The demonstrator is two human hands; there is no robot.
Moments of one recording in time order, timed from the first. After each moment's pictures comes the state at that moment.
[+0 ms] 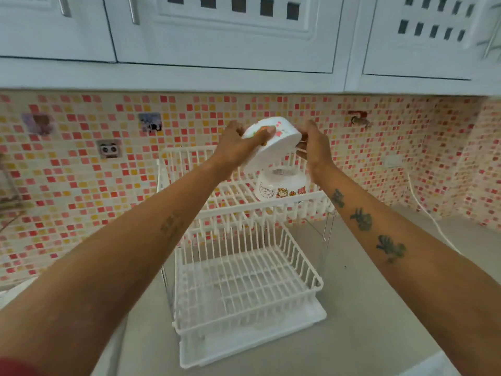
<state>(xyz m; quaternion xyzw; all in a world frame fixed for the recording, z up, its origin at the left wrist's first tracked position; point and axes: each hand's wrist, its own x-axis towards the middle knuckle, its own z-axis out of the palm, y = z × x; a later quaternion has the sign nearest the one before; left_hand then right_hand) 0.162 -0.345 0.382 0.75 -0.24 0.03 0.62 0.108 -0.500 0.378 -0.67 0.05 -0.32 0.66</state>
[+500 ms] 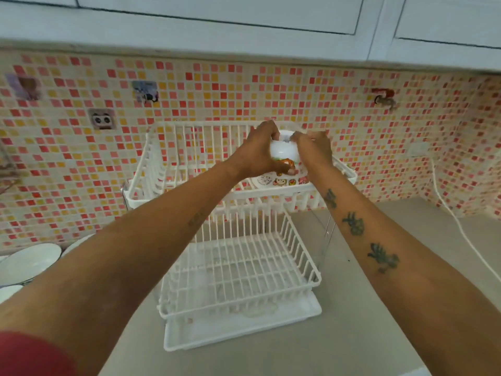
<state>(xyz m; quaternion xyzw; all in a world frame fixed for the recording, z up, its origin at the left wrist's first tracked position) 0.201 -0.399 0.325 0.82 -0.38 0.11 0.41 0.168 -0.533 0.332 -0.75 0.18 -0.27 0.58</state>
